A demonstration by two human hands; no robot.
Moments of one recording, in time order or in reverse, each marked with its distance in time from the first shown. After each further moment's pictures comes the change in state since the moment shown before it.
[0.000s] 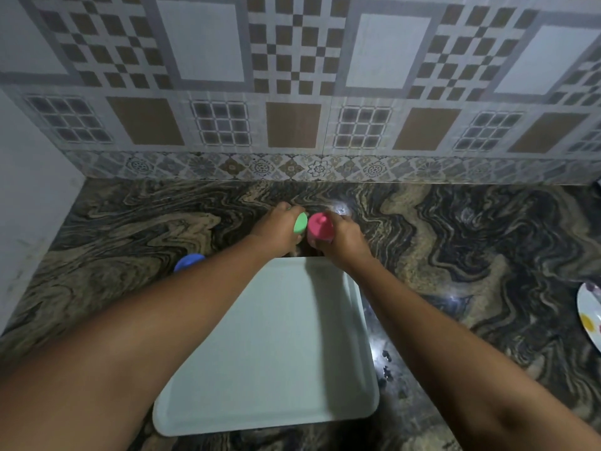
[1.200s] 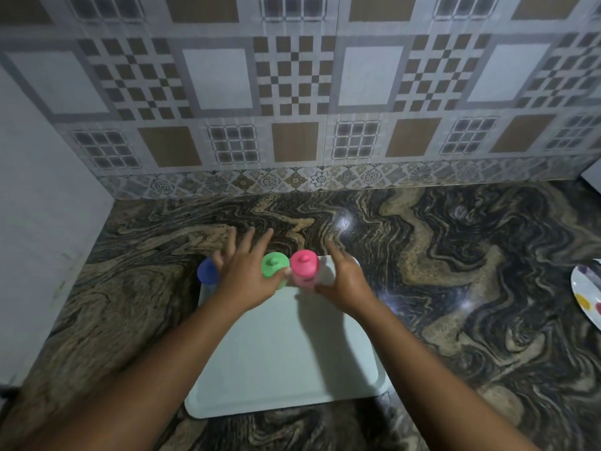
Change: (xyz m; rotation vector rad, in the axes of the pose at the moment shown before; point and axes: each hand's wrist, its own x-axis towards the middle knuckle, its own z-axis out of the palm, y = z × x) left_hand -0.137 -0.023 -0.026 0.166 0.203 -0.139; right_hand -0.095 -0.003 0.026 0.130 -0.042 -0.032
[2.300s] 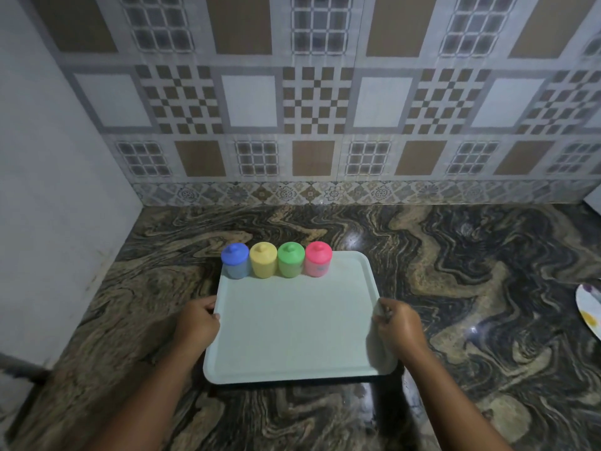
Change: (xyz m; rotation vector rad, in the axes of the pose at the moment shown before) left_hand -0.085 -0.096 0.007 -0.577 0.011 -0.507; right_hand -0.076 0.060 -0.010 -0.059 0.200 0.304
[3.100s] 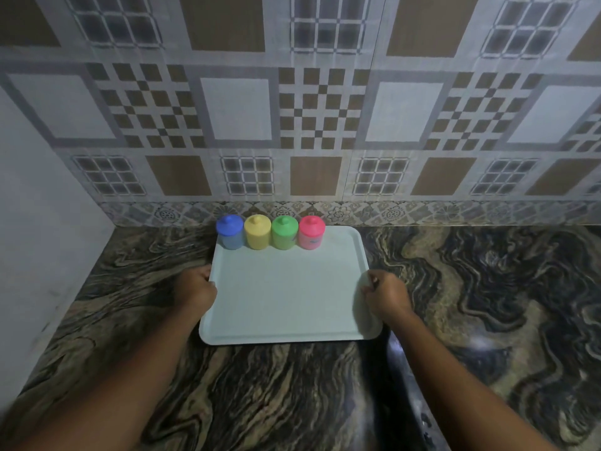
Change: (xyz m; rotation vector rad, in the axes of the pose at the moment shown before) left_hand 0.167 0.059 0.026 -0.018 0.084 -0.005; right_hand 0.167 -0.064 0.019 -0.044 -0.027 -0.041
